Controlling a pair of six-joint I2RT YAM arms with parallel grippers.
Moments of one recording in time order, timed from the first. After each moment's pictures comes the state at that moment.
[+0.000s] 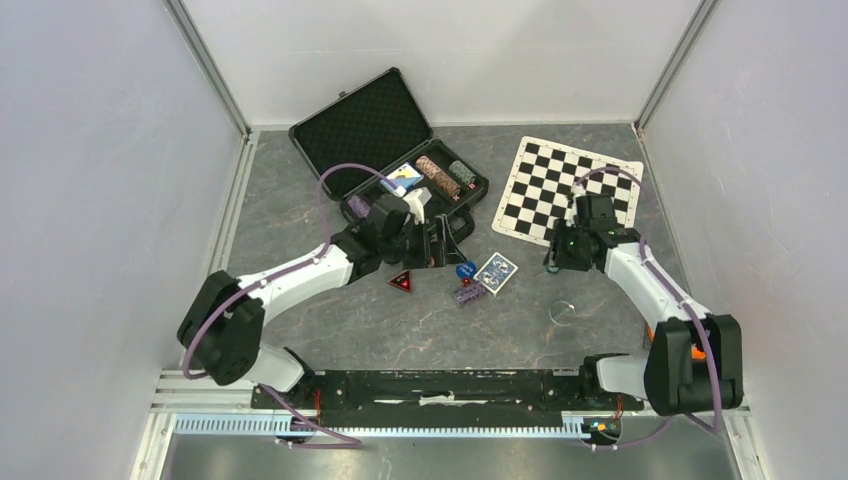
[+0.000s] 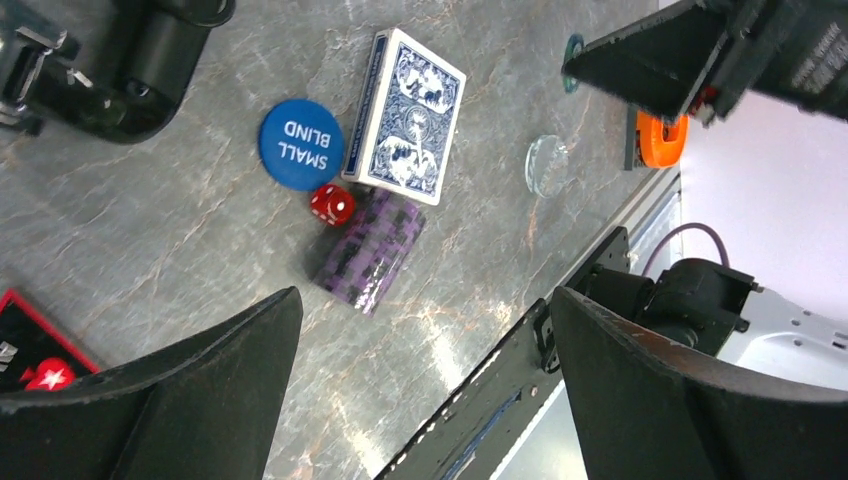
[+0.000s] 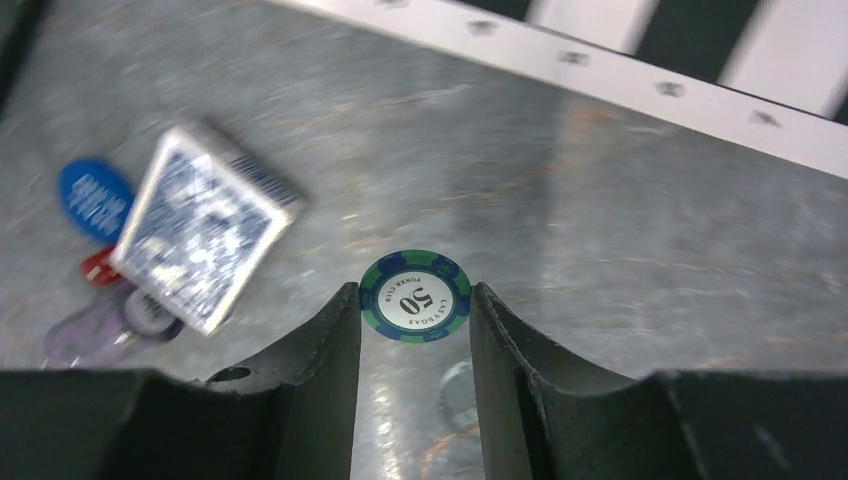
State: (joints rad) left arm -0.70 1.43 0.88 -0.09 0.33 -0.72; right arm 0.06 1.29 0.78 -0.54 -0.07 0.25
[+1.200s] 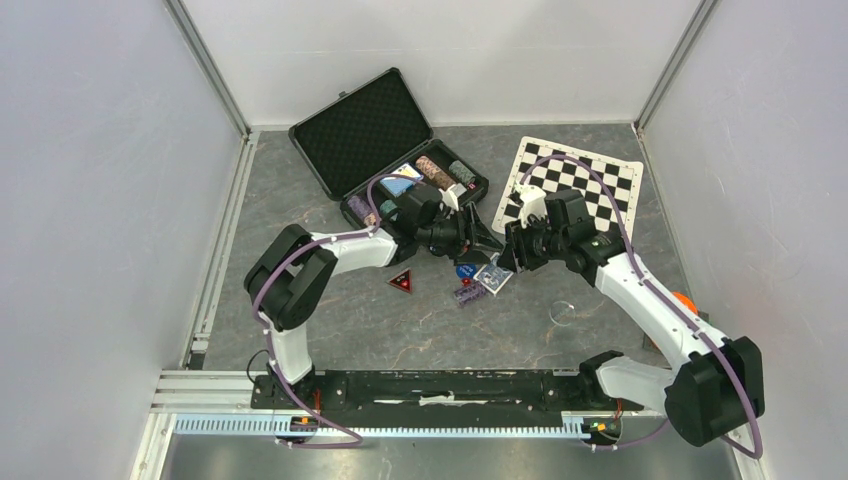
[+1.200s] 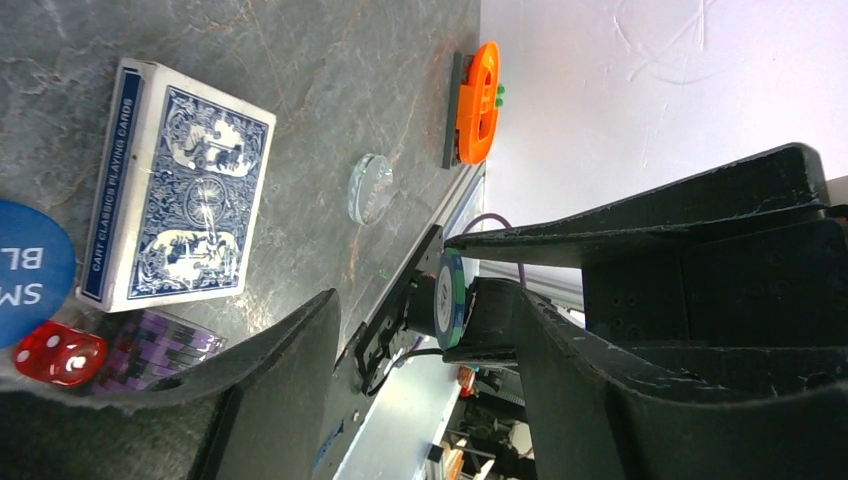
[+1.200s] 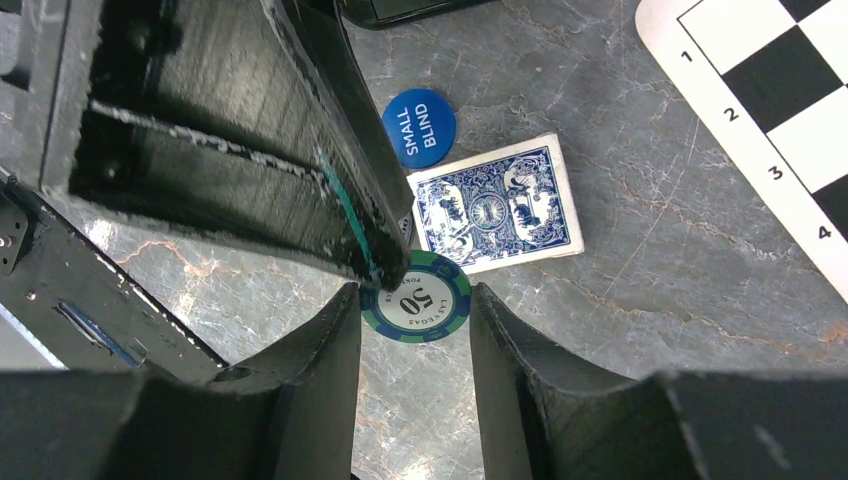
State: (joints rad) left arm -0.72 1.85 1.08 0.31 0.65 -1.15; right arm 0.38 1.15 0.85 -0.51 -0.36 0.06
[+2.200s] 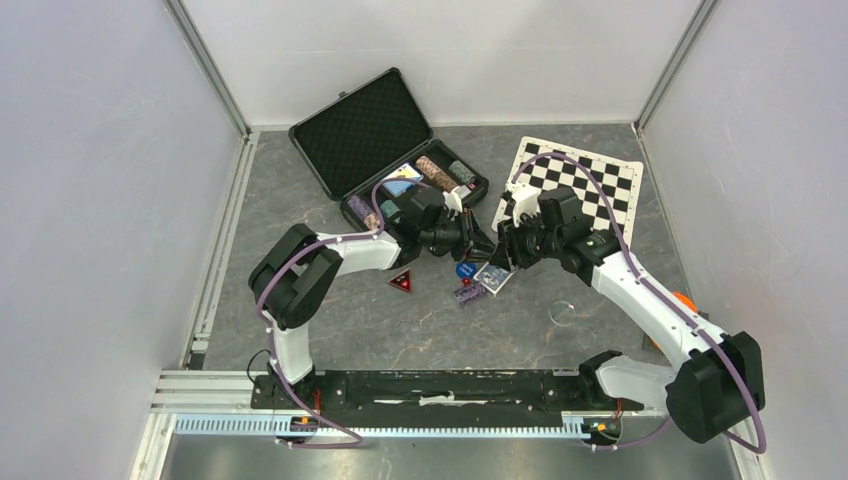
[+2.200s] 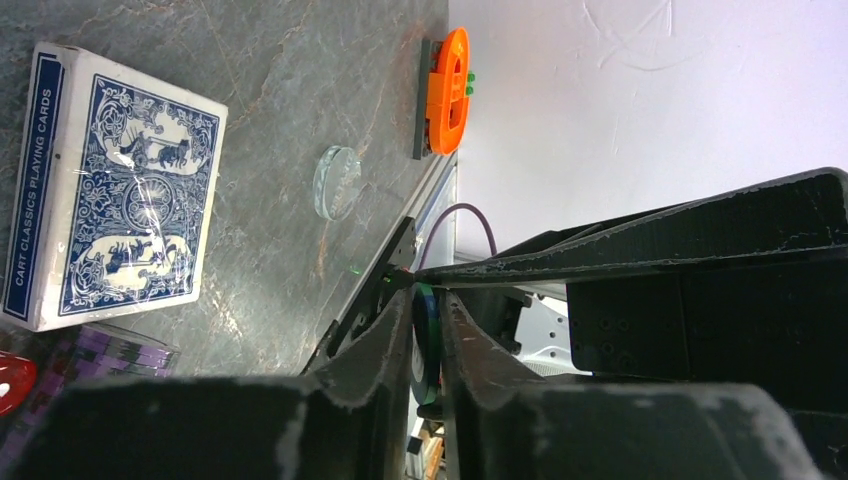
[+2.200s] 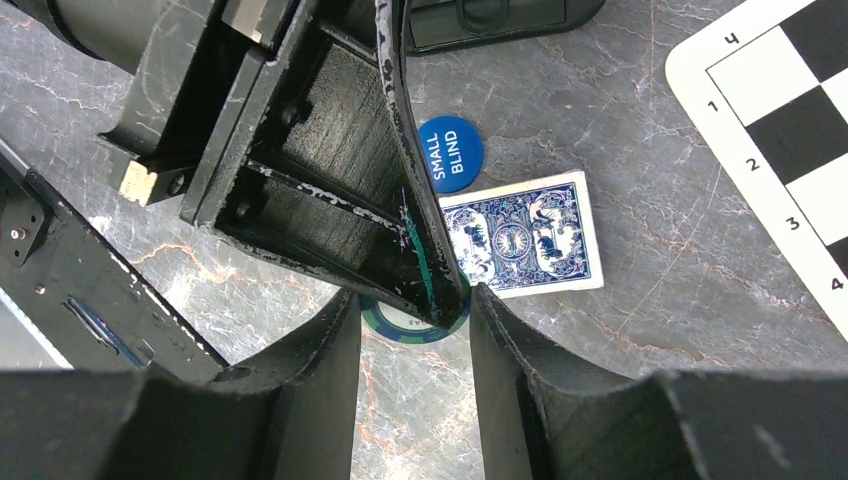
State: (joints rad) left arm -0.75 1.88 1.07 0.40 0.68 -1.23; right arm 0.43 1.17 0.87 -0.46 -0.37 0.05
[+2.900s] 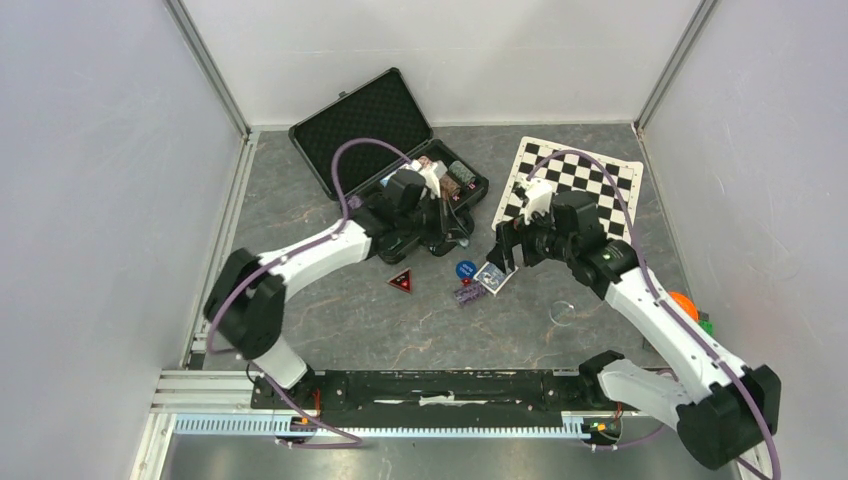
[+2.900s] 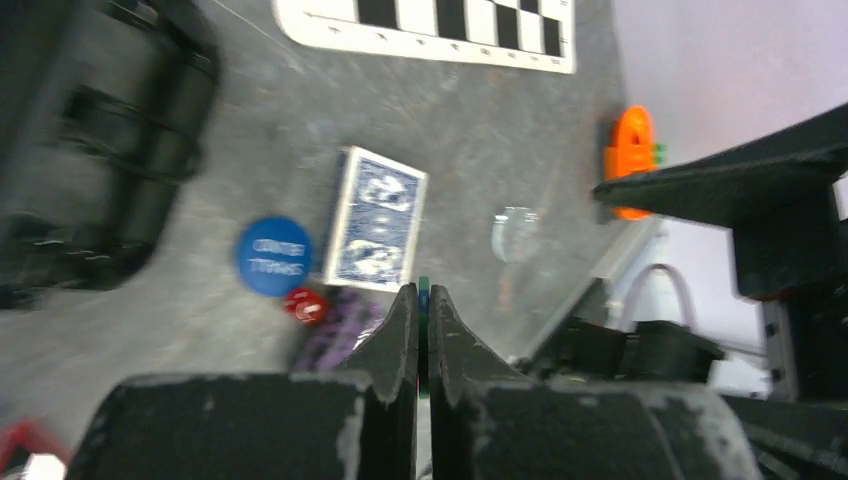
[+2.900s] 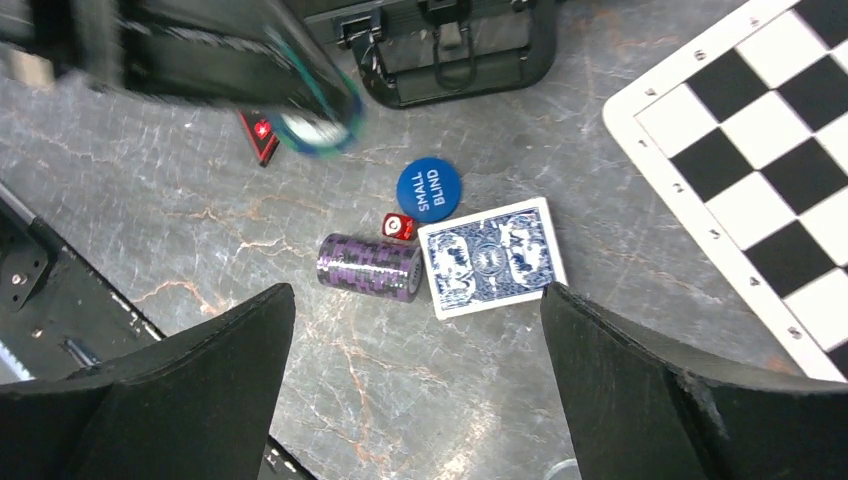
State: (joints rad) left arm -0.70 1.66 1.12 -0.04 0.41 -0.79; right arm 0.44 1.06 0.86 -0.45 -0.31 0.08
